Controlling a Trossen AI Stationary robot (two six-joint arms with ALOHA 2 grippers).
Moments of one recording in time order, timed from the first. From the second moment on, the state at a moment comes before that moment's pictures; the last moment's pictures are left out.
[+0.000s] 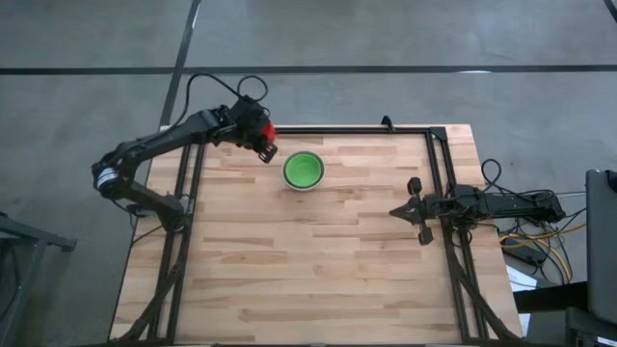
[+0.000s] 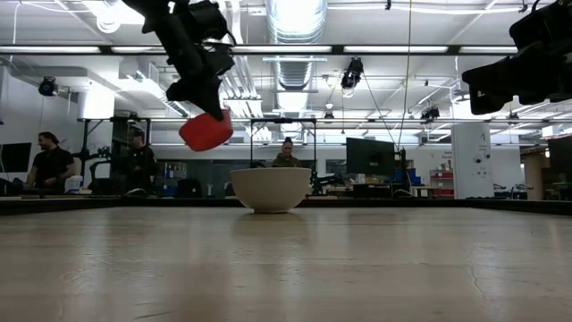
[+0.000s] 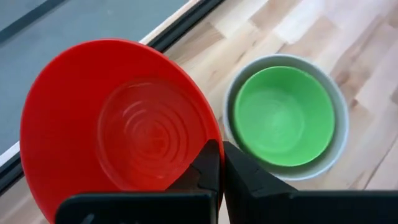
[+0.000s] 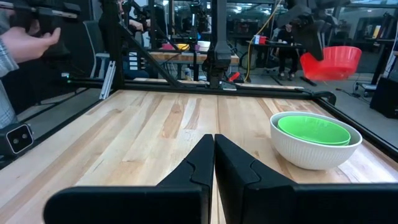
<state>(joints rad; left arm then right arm) 0.59 1.38 1.23 -0.74 -0.03 -0.18 0.05 0.05 0.01 0.01 -0.04 0.00</state>
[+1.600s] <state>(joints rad) 0.38 1.62 1.24 -0.46 0.07 -0.16 0.05 0.05 0.01 0.01 -0.04 0.00</state>
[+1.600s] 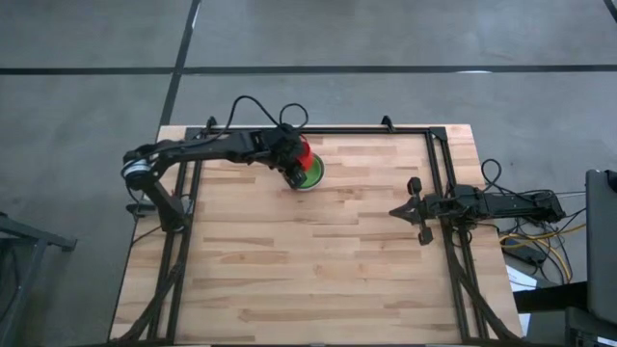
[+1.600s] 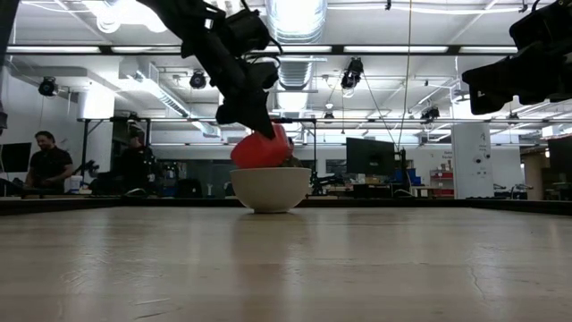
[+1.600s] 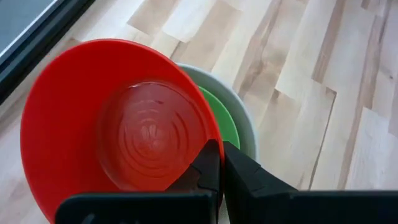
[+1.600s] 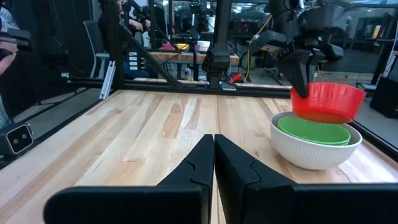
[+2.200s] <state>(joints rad) 0.35 1.71 1.24 -0.41 0.10 -0.16 0.05 0.05 0.01 0.01 -0.04 0.00</state>
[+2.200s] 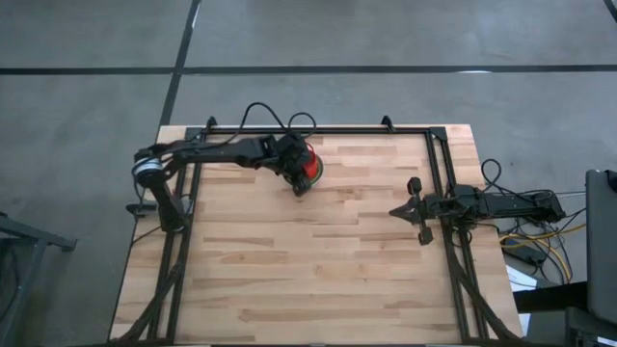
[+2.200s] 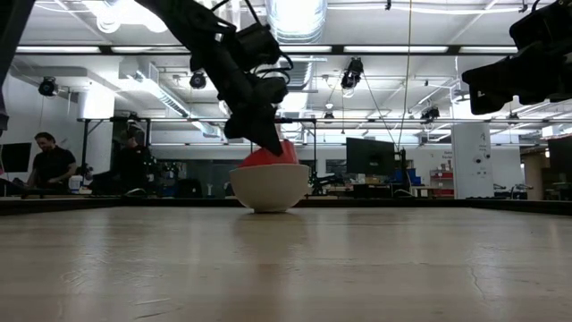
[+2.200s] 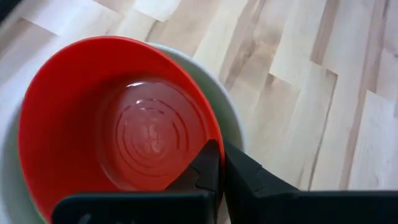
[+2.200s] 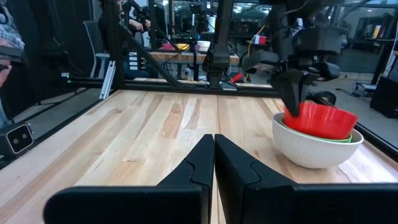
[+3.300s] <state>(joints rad) 0.34 1.72 1.32 -0.47 0.08 -0.13 0.05 0.05 0.01 0.01 -0.04 0.00</state>
